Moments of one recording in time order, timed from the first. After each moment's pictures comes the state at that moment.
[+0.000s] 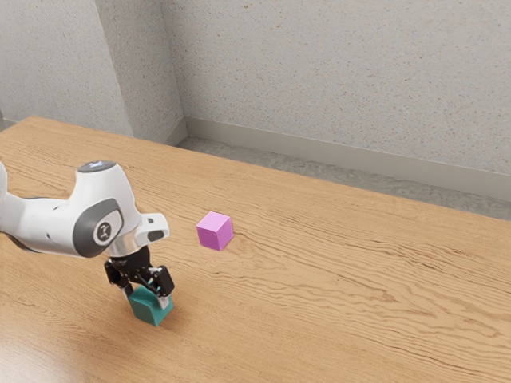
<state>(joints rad) -0.05 -0.02 0.09 -2.54 -0.16 2.46 0.06</state>
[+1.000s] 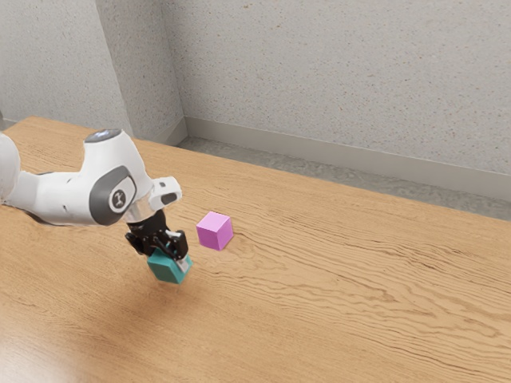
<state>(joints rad) -0.05 0.07 0.08 -2.27 -0.20 2.44 0.06</state>
